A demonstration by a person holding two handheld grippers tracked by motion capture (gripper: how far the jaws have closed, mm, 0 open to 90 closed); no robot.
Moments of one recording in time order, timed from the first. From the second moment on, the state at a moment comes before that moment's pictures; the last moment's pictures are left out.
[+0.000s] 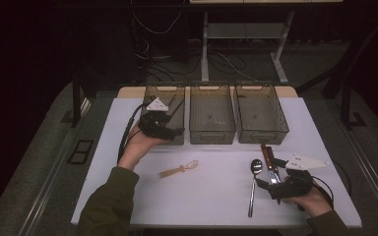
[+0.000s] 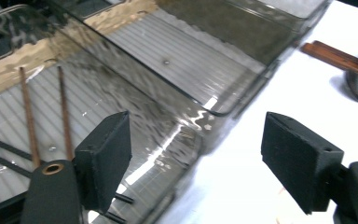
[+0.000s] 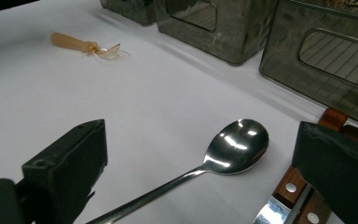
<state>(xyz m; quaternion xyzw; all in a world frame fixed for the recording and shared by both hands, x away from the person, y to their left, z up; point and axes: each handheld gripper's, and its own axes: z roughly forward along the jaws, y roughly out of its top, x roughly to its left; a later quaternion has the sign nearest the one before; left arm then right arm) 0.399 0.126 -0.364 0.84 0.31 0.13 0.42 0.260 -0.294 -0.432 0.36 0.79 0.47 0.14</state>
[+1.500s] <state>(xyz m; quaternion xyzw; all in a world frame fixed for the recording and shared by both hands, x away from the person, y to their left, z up) 0.301 0.131 -0.412 0.87 0.22 0.11 0.42 0.259 -0.294 -0.432 0.36 0.79 0.47 0.15</state>
